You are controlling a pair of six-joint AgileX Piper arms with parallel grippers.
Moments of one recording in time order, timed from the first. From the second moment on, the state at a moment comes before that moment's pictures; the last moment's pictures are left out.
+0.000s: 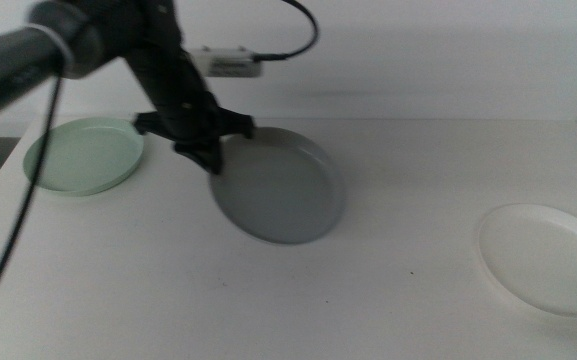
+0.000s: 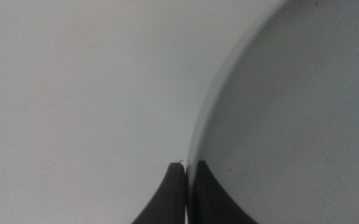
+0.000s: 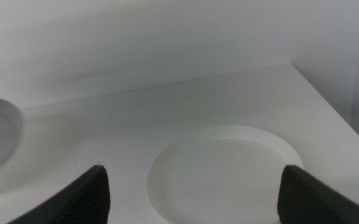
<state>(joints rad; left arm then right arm) -0.30 2.07 -1.83 -0.17 1.20 -0.02 0.02 0.00 0.00 -0.06 0.24 0.23</state>
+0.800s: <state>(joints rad) -0.38 2.29 -1.88 -0.32 1.11 0.00 0.02 0.00 0.00 -0.06 0.24 0.23</state>
